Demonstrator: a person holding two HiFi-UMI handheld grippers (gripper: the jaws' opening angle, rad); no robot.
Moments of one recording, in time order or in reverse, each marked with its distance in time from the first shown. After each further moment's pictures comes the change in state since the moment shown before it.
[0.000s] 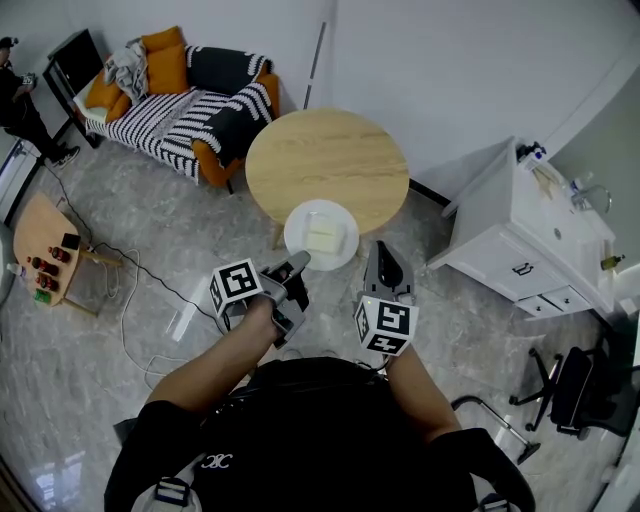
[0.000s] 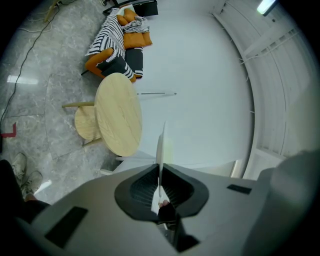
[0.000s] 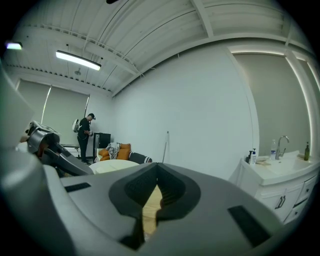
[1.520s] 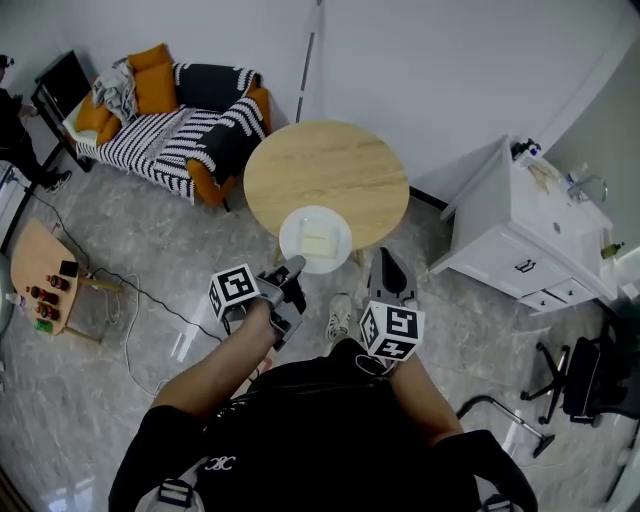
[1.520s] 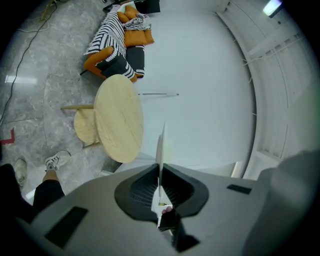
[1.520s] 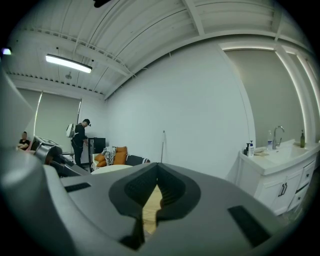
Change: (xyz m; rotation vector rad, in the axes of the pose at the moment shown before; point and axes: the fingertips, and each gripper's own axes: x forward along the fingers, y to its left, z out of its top) left arm 0.005 0.021 0.047 -0.010 0.025 0.001; right arm 0.020 0.011 -0.005 0.091 0.000 -0.049
